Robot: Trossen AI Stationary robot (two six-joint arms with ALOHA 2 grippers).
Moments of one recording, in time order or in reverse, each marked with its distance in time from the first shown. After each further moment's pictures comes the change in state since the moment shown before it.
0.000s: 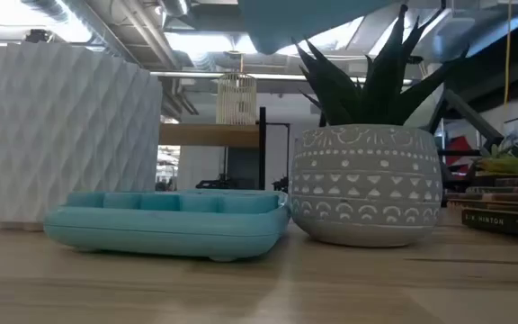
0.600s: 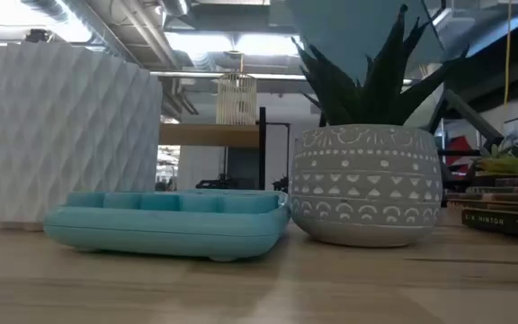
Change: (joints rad) left arm -0.118 -0.110 0.001 -0.186 -0.494 0.001; right arm -0.100 -0.037 -0.002 -0.799 0.243 1.036
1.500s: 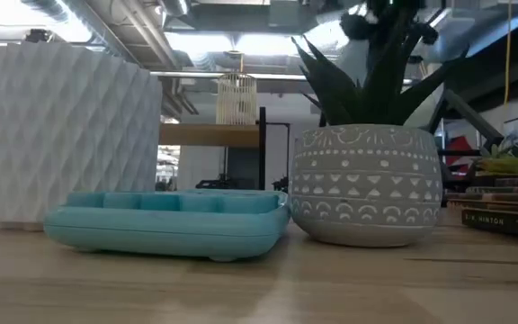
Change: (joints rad) left arm -0.049 -0.001 -0.001 -0.233 0.111 -0.312; right arm -0.945 -0.254 -0.211 0.532 -0.341 -0.520
